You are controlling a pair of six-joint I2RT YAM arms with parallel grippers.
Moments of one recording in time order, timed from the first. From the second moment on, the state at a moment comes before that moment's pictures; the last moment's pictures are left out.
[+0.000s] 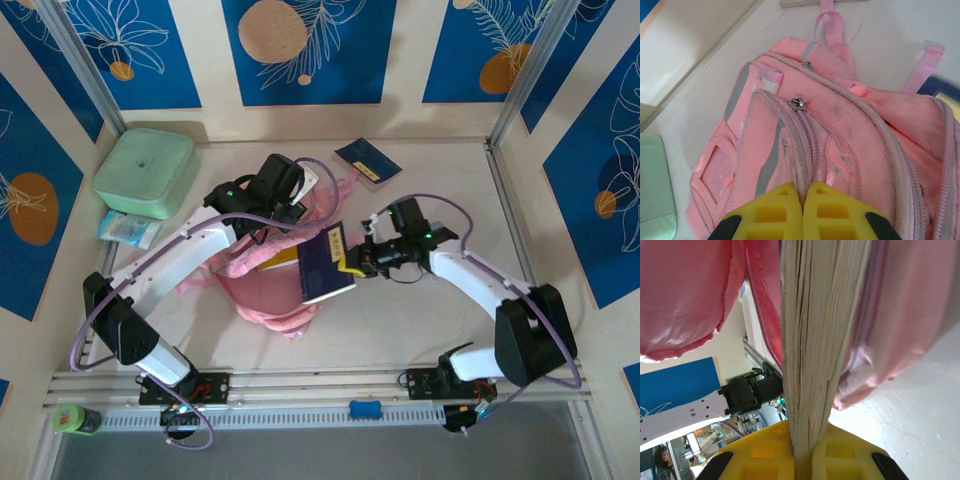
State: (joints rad) left arm -0.75 1.56 1.58 -0.87 -0.34 0.16; right arm 0.44 1.40 0.86 -0.44 -0.88 0.75
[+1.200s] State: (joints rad) left arm -0.70 1.50 1.52 -0.82 -0.23 0.06; right arm 0.77 1.68 0.94 -0.25 -0.39 0.92
